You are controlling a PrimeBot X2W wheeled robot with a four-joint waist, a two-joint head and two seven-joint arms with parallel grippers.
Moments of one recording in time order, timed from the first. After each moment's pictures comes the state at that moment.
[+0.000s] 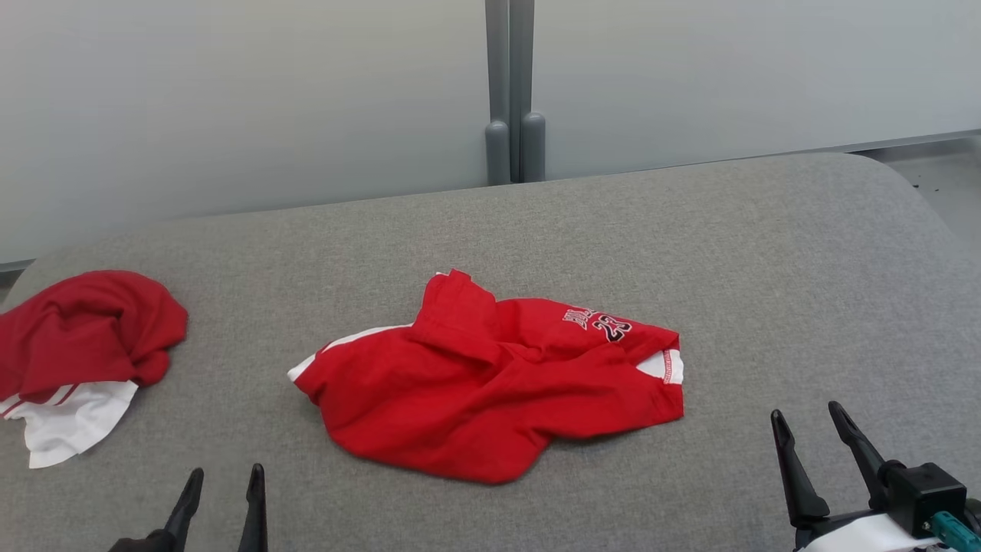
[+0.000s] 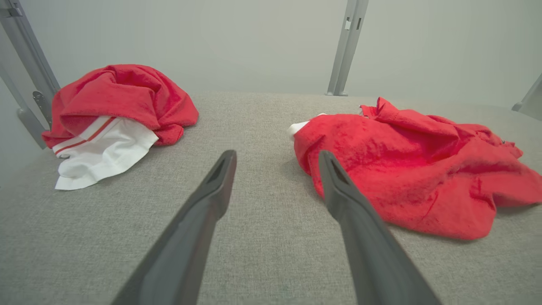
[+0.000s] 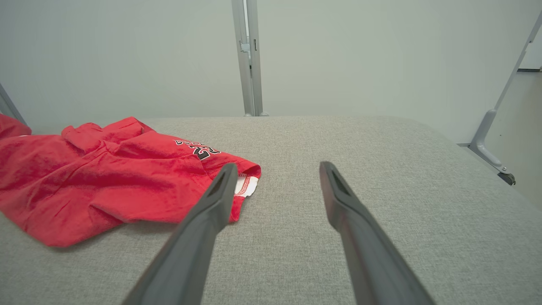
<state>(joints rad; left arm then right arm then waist) 0.16 0.37 -0.28 0.12 -0.53 0.10 -0.26 0.14 -0.17 0.02 0.12 0.18 0.13 -0.26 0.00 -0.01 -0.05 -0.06</state>
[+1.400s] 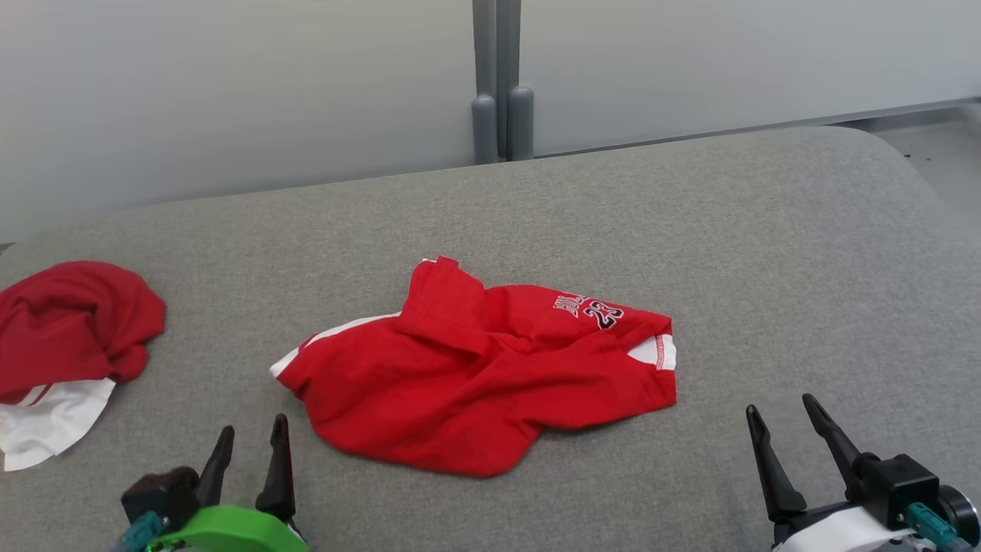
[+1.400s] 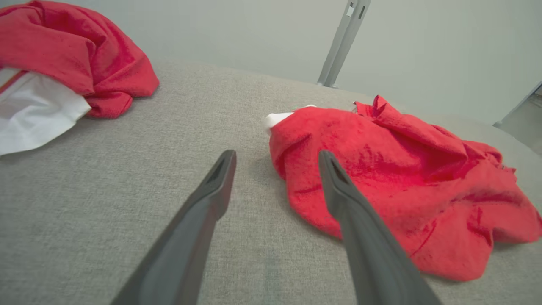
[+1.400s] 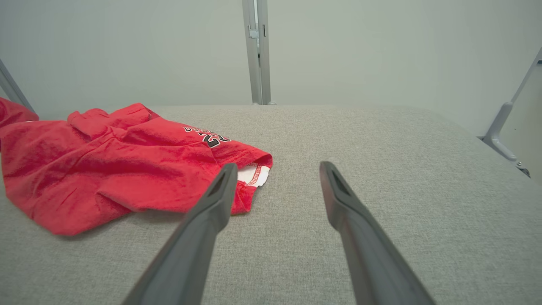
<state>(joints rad) -0.01 0.10 -0.06 0.38 -0.41 -0.11 -0.21 0.12 -0.16 0.06 0.12 0.17 0.13 -0.26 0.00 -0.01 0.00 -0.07</state>
